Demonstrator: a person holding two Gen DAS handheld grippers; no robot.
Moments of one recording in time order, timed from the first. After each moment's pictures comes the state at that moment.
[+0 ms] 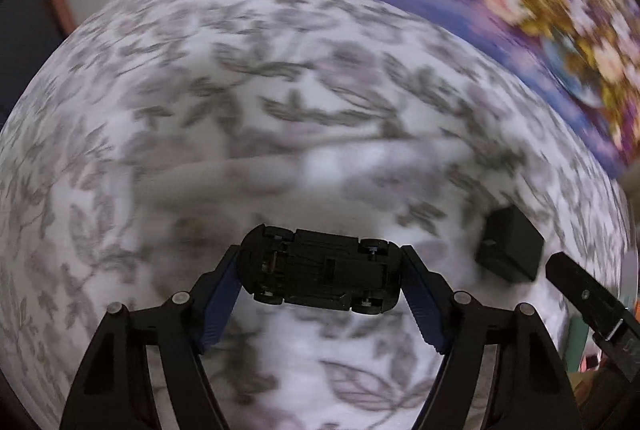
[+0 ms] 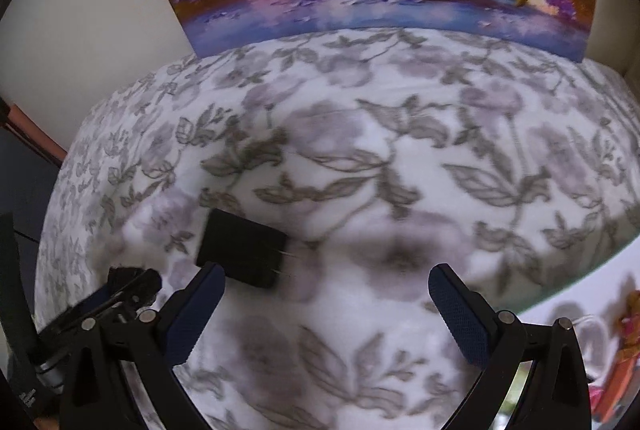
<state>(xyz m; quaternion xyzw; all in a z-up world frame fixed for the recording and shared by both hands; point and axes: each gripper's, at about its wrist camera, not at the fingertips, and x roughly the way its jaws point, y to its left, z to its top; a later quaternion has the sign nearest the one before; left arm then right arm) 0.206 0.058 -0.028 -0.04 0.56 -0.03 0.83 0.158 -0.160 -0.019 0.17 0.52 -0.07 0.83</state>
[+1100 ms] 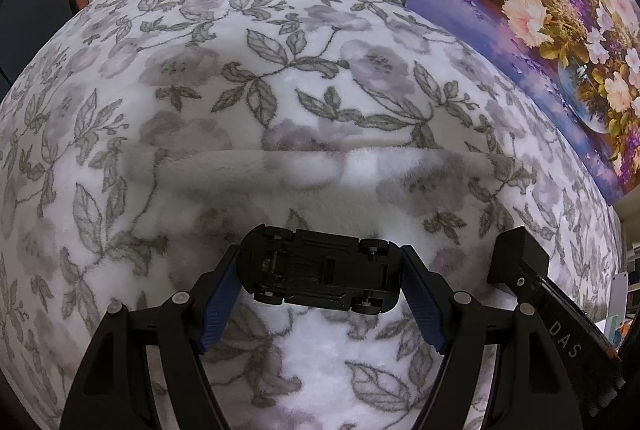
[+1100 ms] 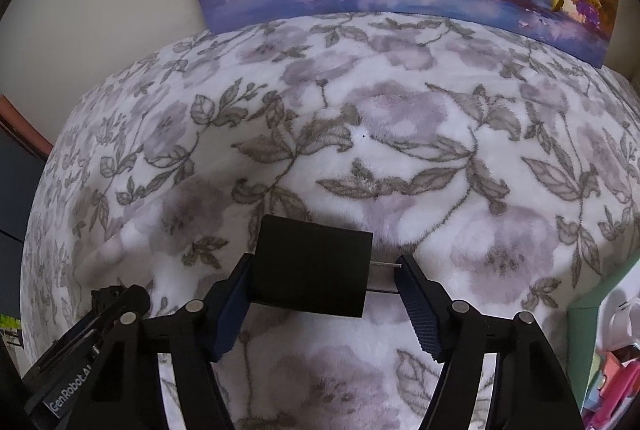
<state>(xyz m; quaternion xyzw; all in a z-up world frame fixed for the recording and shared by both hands) 0.208 0.079 -0.033 -0.07 0.57 -0.03 0.82 0.185 -0.105 -0.042 0.15 0.53 -0.09 0.83</state>
